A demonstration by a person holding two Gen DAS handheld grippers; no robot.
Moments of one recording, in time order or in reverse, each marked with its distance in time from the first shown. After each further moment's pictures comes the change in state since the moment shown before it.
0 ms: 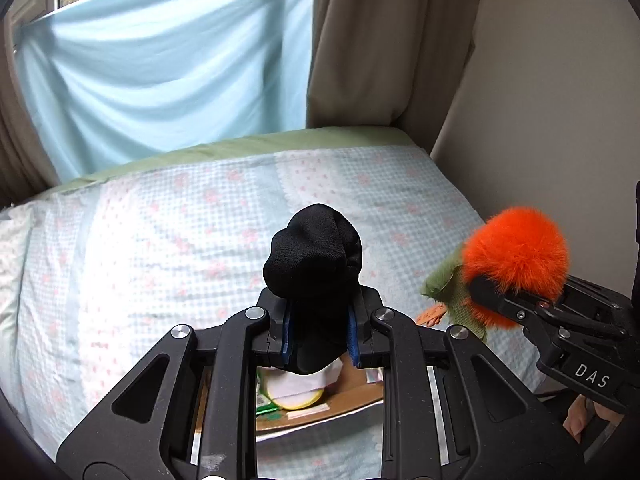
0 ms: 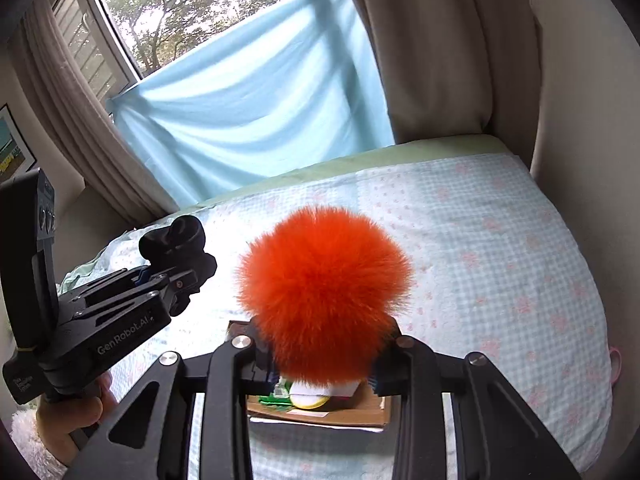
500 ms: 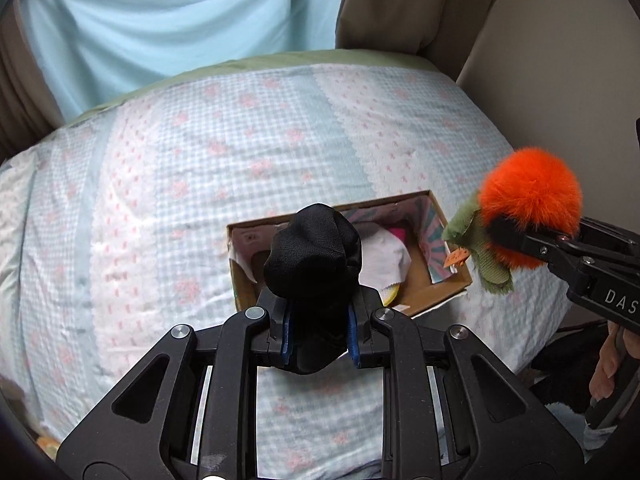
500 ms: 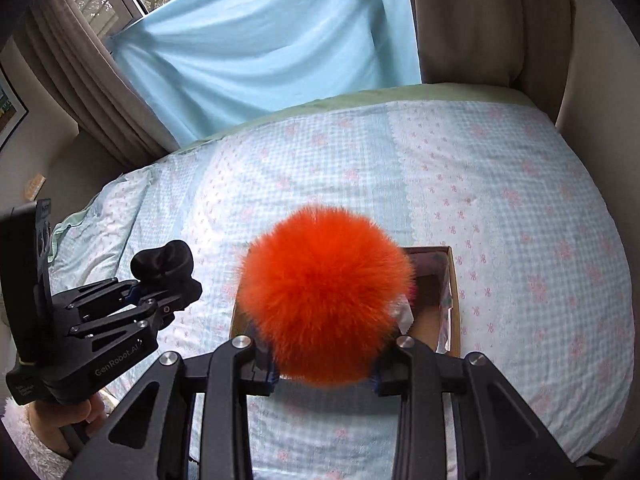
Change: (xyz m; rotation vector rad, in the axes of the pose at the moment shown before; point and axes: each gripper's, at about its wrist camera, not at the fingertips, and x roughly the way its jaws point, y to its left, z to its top) left arm 0.024 0.107 -0.117 0.008 0.230 -0.011; right arm 0.075 0.068 -0.073 -0.021 0.185 -0.035
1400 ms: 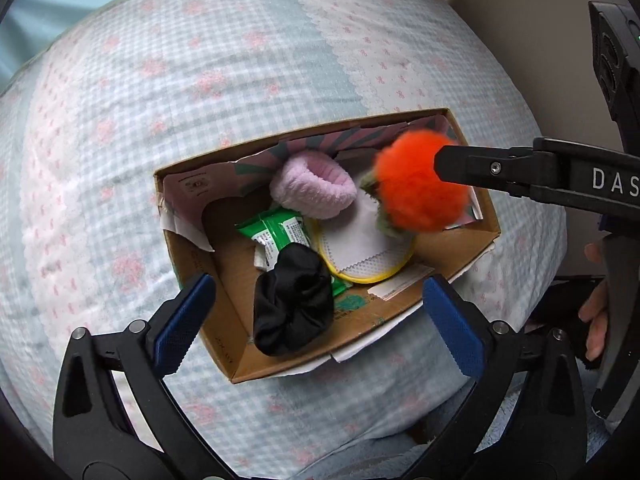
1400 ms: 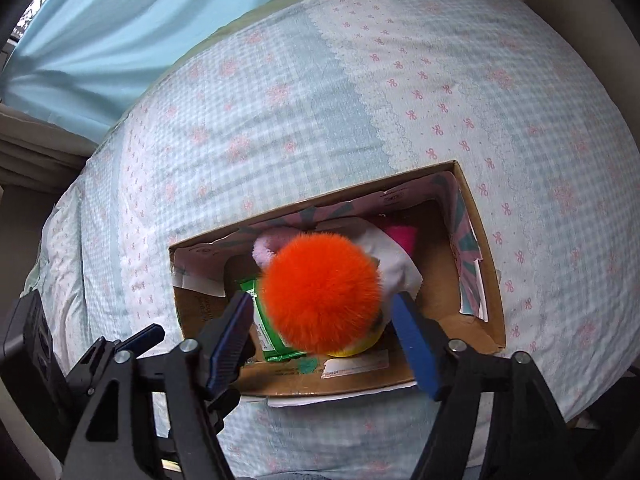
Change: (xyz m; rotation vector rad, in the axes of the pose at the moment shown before) left arm 0.130 0.018 0.011 0.049 0.287 -0.165; right arm 0.127 -0.041 0.016 0.332 0.305 -0.122
